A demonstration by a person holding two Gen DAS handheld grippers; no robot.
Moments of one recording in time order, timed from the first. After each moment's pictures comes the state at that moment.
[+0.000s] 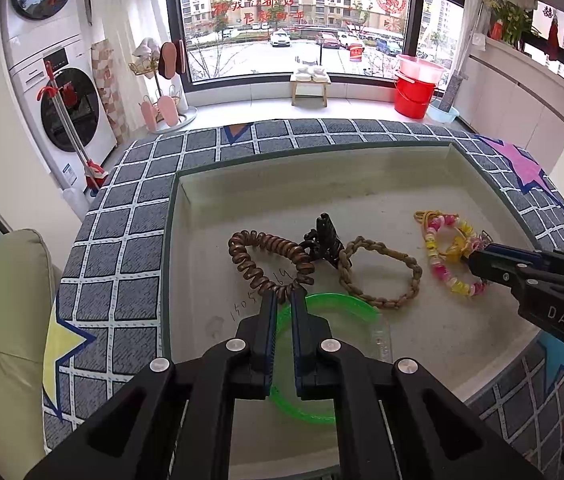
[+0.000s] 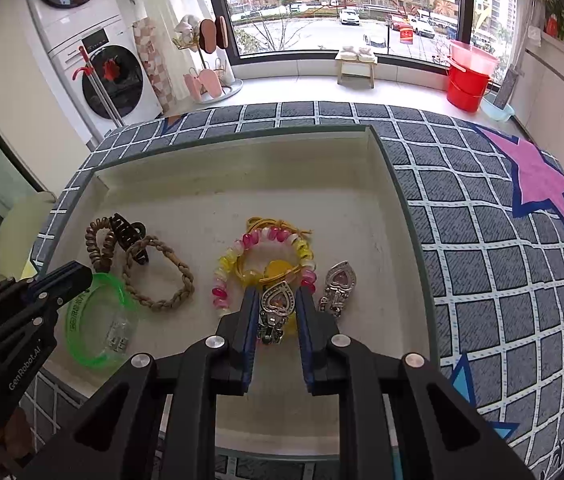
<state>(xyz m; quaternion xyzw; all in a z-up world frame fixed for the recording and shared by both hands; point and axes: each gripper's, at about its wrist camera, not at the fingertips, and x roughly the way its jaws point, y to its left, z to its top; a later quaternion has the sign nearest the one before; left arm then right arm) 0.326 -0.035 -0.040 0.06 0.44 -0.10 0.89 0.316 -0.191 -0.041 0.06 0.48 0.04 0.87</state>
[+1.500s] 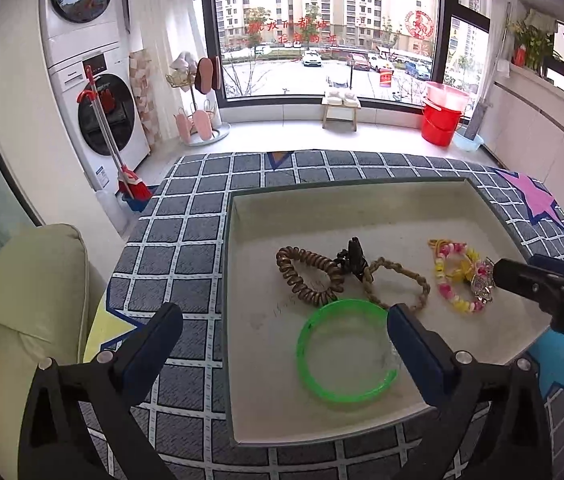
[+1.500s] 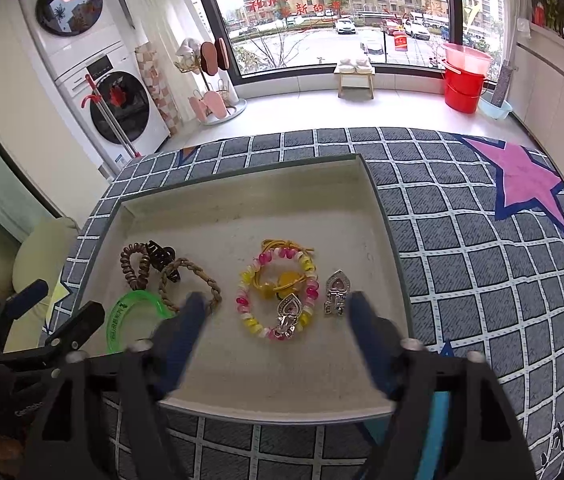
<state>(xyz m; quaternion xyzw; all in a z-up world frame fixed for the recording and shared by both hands) 0.312 -0.018 -0.019 0.04 0.40 -0.04 0.91 0.300 -0.199 -0.007 0.10 0.45 0.04 0.88</state>
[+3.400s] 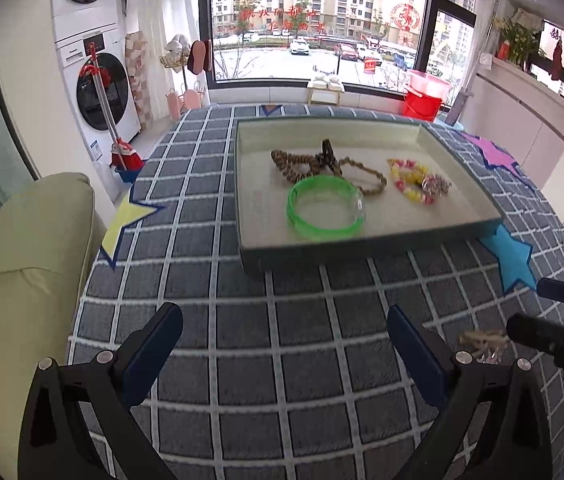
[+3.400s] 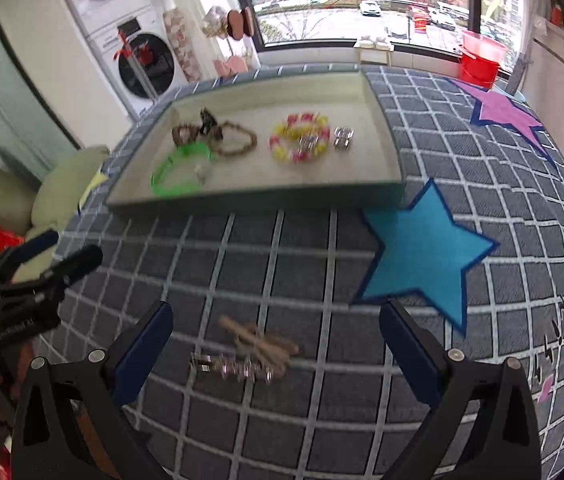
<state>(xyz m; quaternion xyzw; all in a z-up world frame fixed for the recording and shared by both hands) 0.188 0.009 -0.027 0.02 0.43 -0.07 0.90 0.167 -0.188 -0.022 0.06 0.50 0.09 0.86</state>
